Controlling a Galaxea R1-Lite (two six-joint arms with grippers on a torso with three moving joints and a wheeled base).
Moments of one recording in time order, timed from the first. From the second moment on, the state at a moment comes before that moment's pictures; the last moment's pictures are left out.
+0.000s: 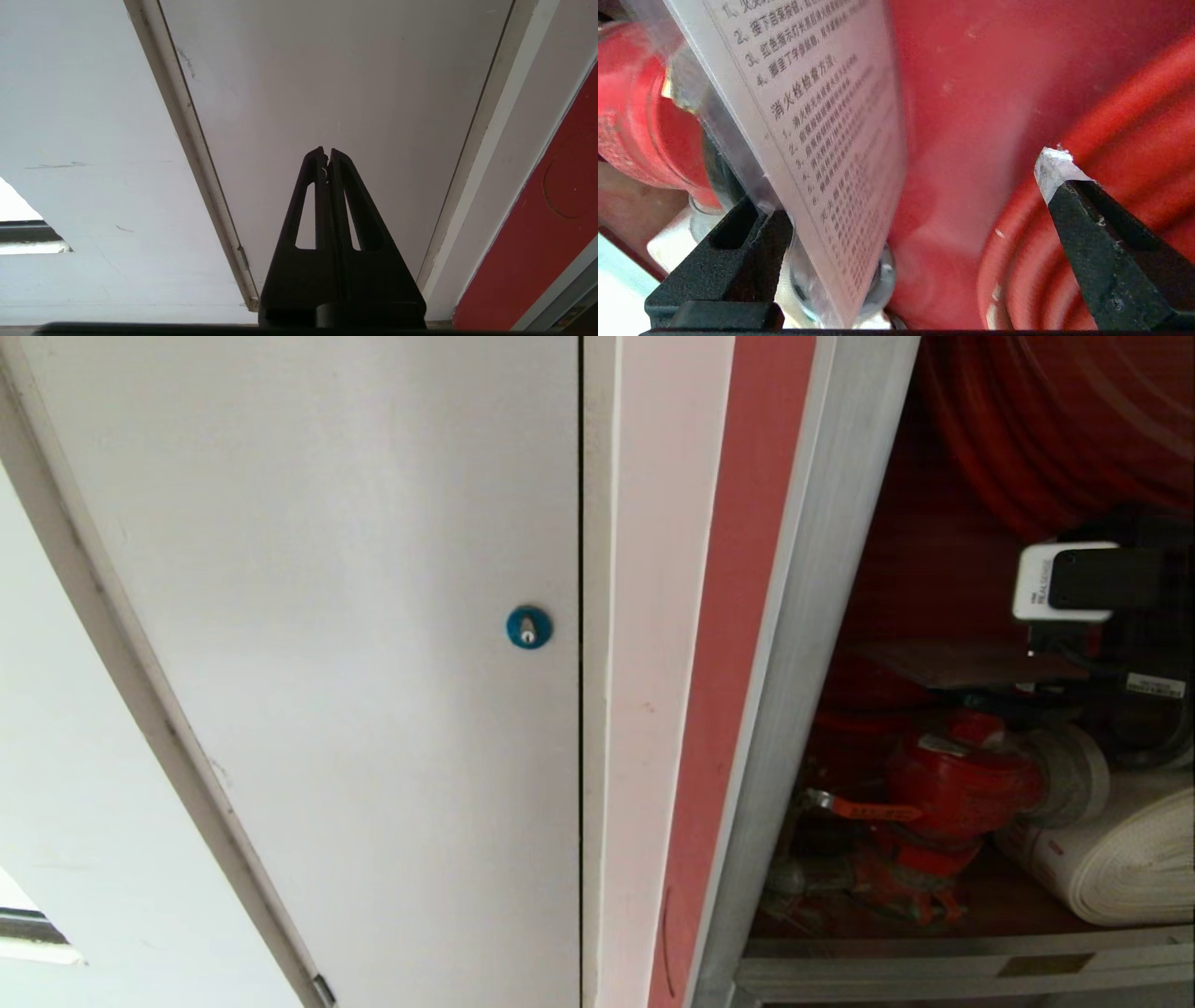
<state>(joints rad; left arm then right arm) 0.01 0.00 0.00 -0.01 -0.03 0.05 0.07 1.42 -1.38 0.37 -0.12 -1.39</state>
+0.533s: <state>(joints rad) 0.01 0.00 0.00 -0.01 -0.03 0.05 0.07 1.42 -1.35 0.31 -0.12 -1.39</state>
